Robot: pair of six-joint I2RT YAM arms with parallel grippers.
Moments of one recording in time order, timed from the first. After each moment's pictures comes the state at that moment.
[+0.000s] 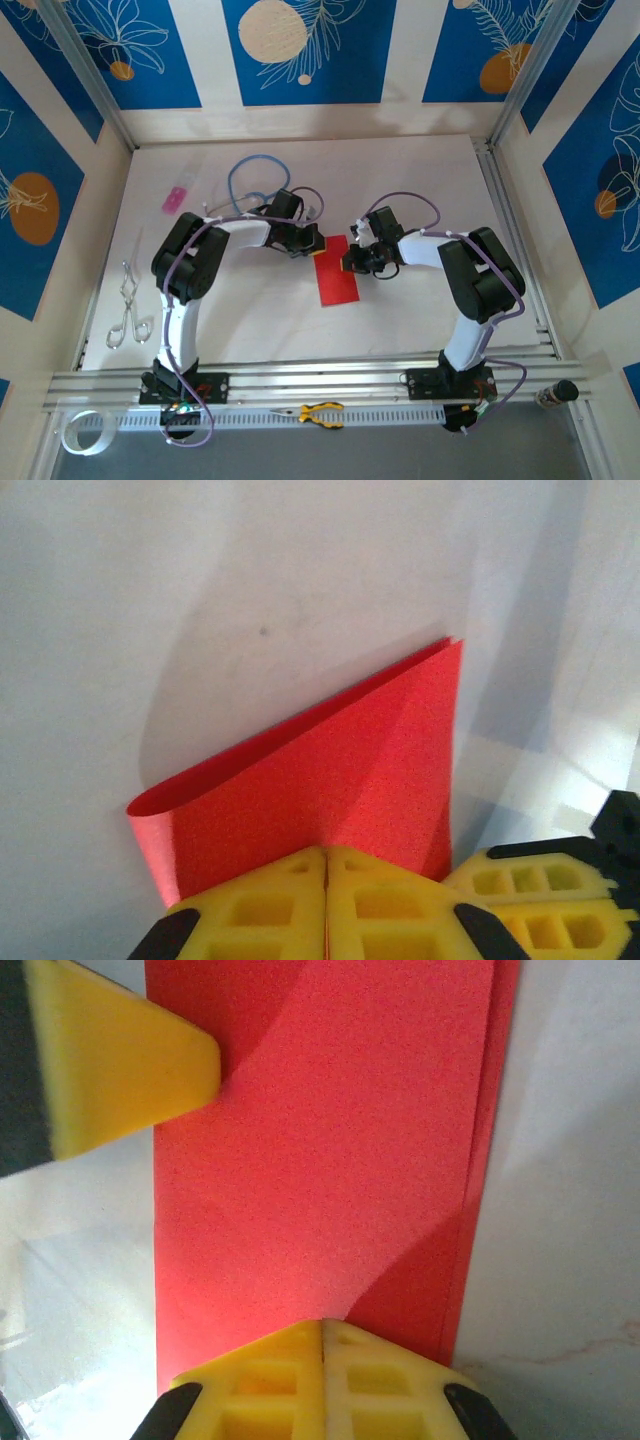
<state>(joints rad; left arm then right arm) -0.54 2.07 1.28 -0.18 0.58 -0.70 0.43 1.78 0.86 -0.18 -0.53 0.42</state>
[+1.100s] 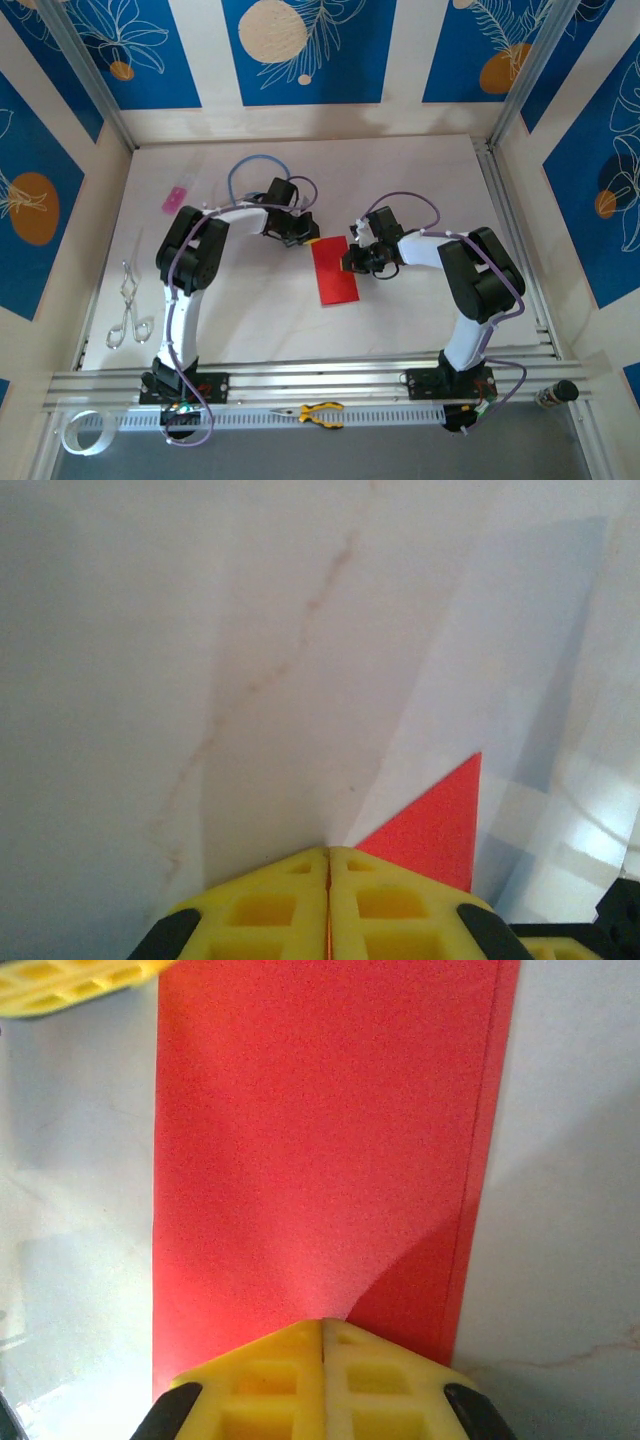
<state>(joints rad) -0.47 2.16 1.42 -0.29 0.56 -0.68 0.43 1.78 0.86 -0.18 -0.53 0.42</state>
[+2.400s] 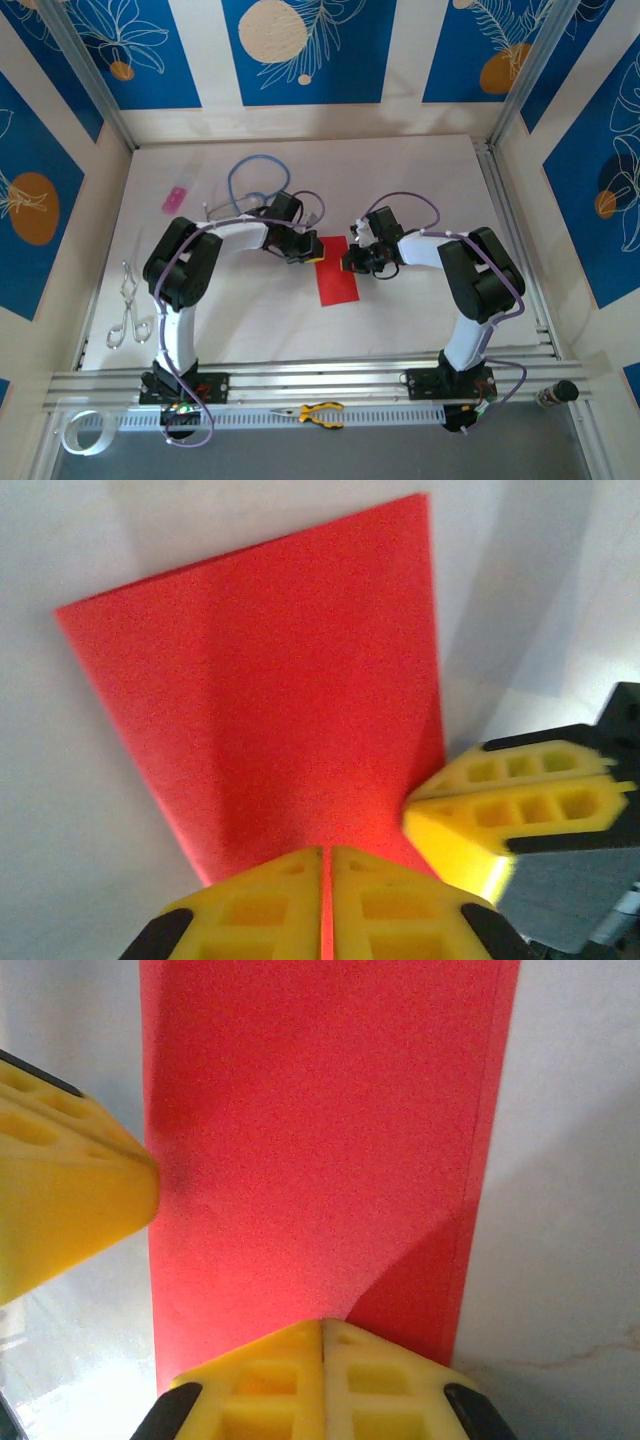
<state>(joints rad) -0.56 2.00 1.22 -0.29 0.60 -0.63 0.43 1.78 0.86 -0.18 -0.53 0.42</state>
